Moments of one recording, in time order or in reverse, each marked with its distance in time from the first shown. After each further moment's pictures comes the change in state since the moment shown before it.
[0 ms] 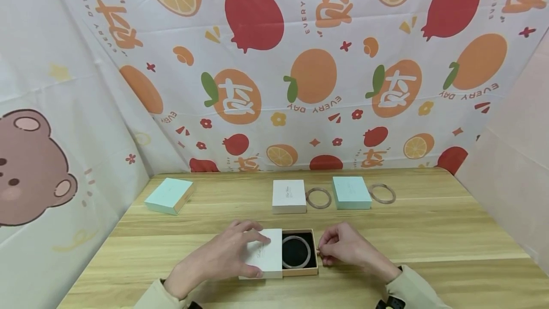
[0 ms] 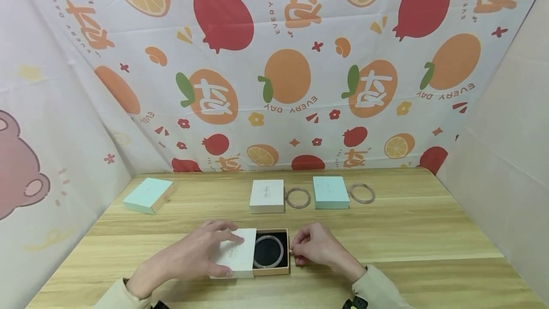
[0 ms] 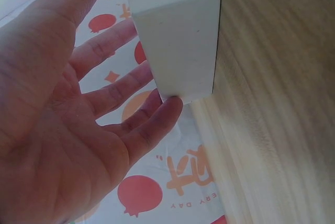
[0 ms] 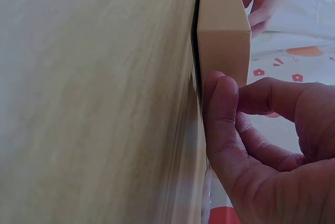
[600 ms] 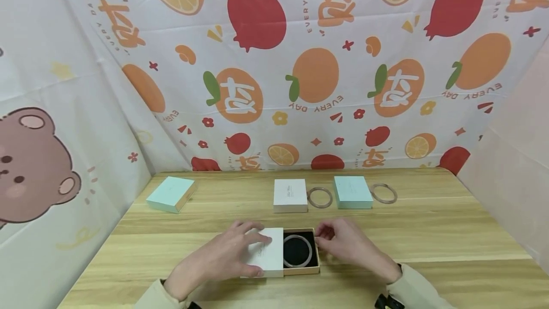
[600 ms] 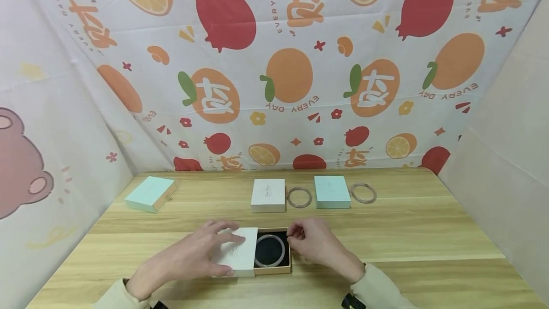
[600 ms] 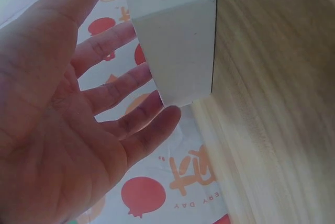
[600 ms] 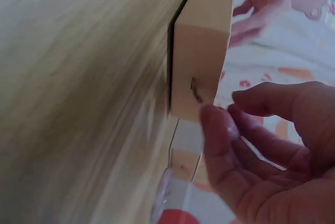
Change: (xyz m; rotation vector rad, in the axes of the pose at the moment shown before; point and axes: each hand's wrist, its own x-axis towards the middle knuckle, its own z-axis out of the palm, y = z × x) left_hand -0.006 0.003 0.000 0.064 -0.003 0.028; right_hand -0.002 -0.024 0.003 -0.523 0.118 -0.314
